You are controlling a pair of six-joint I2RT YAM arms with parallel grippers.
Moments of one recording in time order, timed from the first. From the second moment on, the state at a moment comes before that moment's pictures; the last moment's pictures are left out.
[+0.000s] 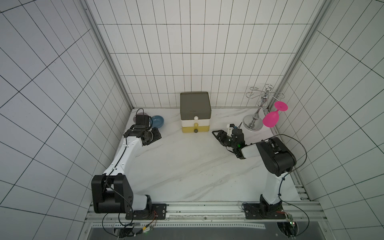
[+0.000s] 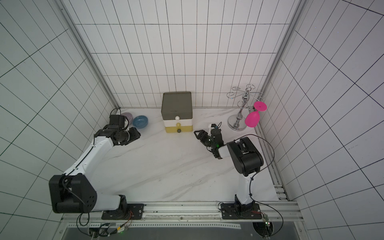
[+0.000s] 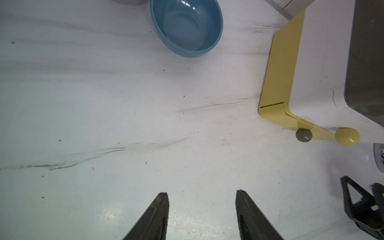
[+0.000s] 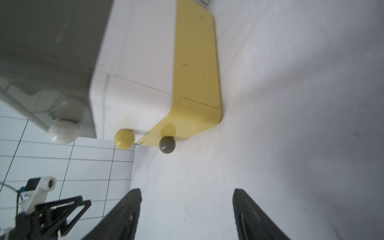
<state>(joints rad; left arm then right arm) 0.01 1.38 1.13 -0.71 0.10 -0.46 0.44 1.78 0.71 0.77 -0.38 1.00</state>
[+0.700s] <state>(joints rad) 0.01 1.31 0.51 0.23 -0.29 -0.27 0.01 1.01 0.66 -0.09 0.09 0.40</state>
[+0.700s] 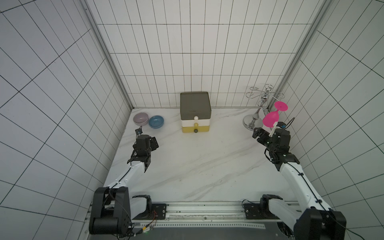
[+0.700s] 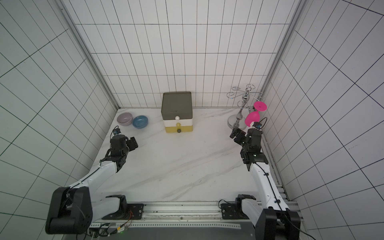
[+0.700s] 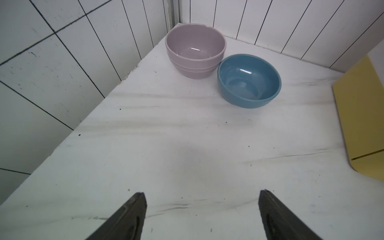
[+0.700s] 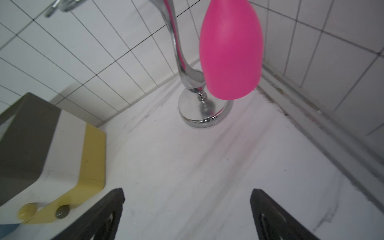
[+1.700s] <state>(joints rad) -0.02 1.55 0.42 0.84 -0.32 -0.18 -0.04 1.53 0.38 0.76 0.12 0.07</state>
